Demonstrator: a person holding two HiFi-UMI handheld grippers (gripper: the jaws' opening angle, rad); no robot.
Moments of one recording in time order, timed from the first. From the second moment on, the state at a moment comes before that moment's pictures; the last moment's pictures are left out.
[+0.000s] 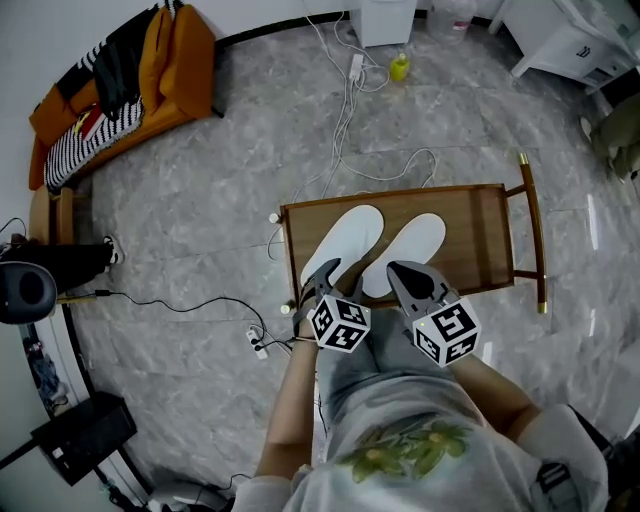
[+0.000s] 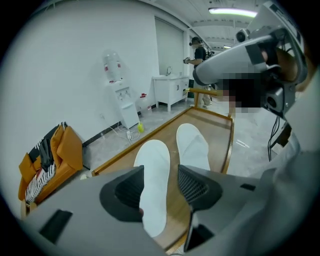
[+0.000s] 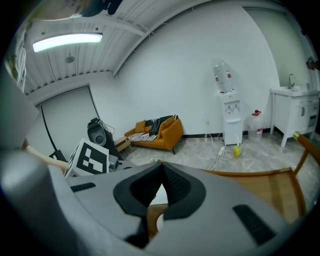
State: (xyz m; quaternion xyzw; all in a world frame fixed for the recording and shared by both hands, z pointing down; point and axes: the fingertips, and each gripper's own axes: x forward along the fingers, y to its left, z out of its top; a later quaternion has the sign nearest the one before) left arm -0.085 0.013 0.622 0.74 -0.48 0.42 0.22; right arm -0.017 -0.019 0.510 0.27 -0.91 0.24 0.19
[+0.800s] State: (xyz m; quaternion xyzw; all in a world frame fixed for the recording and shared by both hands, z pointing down) left arm -0.084 -0.008 0.698 0.73 -0.45 0.41 0.30; right arm -0.026 -0.023 0.559 0.27 -0.90 0.26 0.22
